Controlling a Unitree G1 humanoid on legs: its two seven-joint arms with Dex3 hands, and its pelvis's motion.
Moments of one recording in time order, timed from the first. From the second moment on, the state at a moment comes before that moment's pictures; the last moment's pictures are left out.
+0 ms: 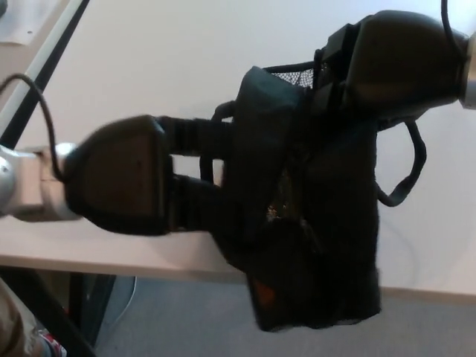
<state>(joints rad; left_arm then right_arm) -0.87 0.86 -0.78 0.26 1.40 -0.80 1.27 -1.26 -0.74 0.70 0.73 -1.05 -1.00 -0.23</state>
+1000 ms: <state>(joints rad) -0.65 0.62 -0.73 0.35 1.31 -0.73 1.01 -1.26 -0.67 0.51 0.79 -0.98 -0.98 -0.19</state>
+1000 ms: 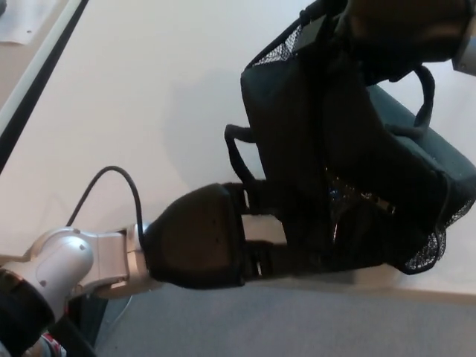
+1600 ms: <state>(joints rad) -0.63 0.58 -0.64 0.36 1.26 -0.68 0.97 -1.26 -0.67 0.50 0.77 -0.95 -0.98 -0.17</state>
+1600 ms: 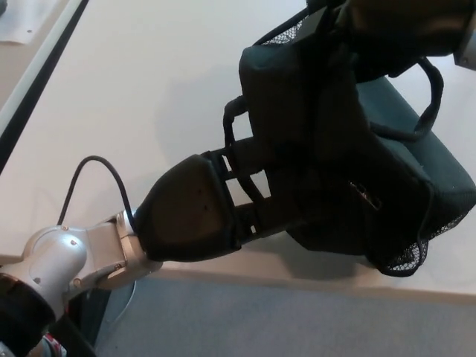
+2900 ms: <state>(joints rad) -0.57 0.74 -0.32 0.44 1.01 -0.73 0.84 -0.71 -0.73 0.20 0.62 -0.66 -1.07 -0.15</state>
